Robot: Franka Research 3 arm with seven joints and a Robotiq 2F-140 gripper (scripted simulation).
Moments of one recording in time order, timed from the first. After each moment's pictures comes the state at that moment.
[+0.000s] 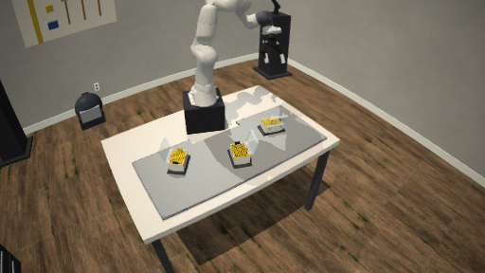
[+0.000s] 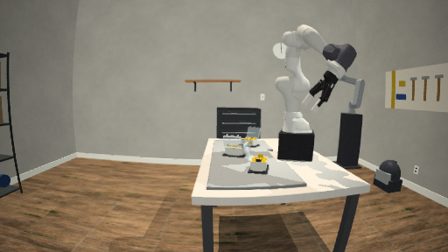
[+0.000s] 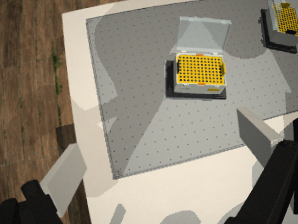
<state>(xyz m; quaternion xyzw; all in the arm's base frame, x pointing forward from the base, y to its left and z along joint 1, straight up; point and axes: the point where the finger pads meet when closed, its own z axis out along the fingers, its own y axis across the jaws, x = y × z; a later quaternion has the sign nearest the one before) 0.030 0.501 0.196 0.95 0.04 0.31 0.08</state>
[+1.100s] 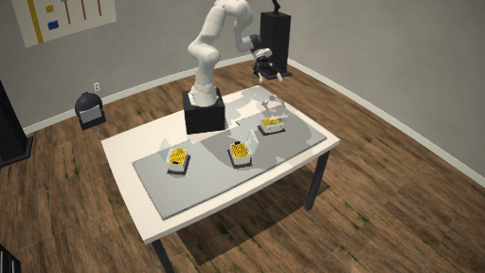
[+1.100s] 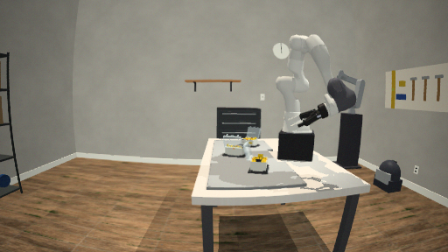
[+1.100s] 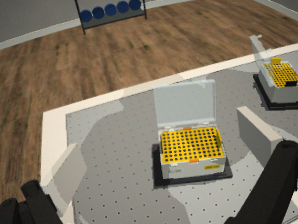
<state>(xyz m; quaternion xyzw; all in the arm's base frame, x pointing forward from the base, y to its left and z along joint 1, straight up) 0.102 0.426 0.099 0.84 -0.03 0.53 0.08</state>
